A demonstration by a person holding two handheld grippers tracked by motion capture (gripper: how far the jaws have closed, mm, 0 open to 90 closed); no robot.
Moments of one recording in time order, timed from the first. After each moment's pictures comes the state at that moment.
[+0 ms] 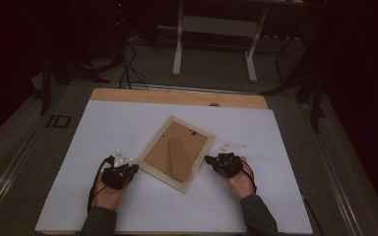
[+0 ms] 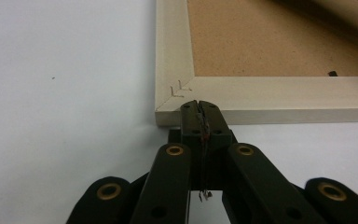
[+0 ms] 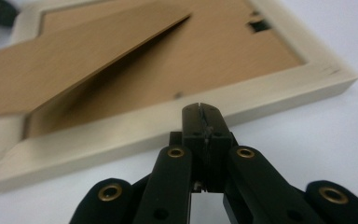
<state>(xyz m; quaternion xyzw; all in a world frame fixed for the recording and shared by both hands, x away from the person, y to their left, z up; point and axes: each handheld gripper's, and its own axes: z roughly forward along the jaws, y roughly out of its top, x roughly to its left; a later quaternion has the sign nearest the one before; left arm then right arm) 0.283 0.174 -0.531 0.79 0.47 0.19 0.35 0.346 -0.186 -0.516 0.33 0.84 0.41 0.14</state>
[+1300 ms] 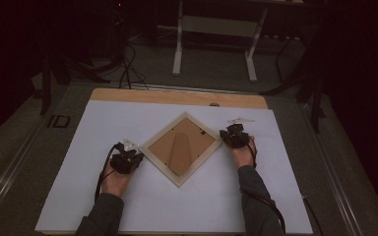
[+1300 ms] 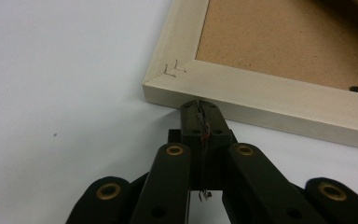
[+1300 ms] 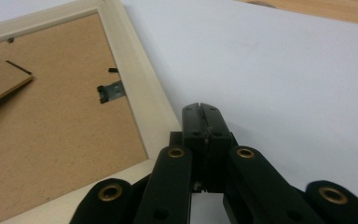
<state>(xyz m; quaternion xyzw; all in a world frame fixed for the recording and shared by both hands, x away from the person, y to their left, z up) 0.331 0.163 -0.534 0.79 0.48 0.18 0.33 0.443 -0.215 -0.520 0.48 0.77 0.37 0.20</state>
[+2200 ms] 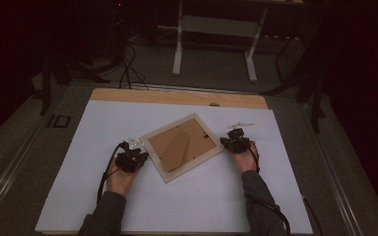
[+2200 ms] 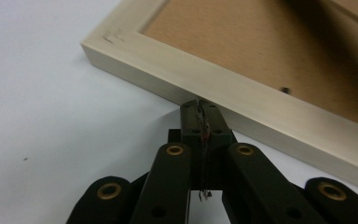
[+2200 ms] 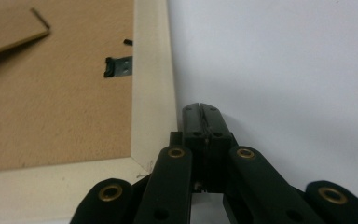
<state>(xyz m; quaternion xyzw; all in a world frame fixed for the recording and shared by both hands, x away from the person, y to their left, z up) 0.337 0.150 -0.535 0.79 0.48 0.18 0.34 0.431 -0.221 -0.529 0.48 0.79 0.35 0.16</state>
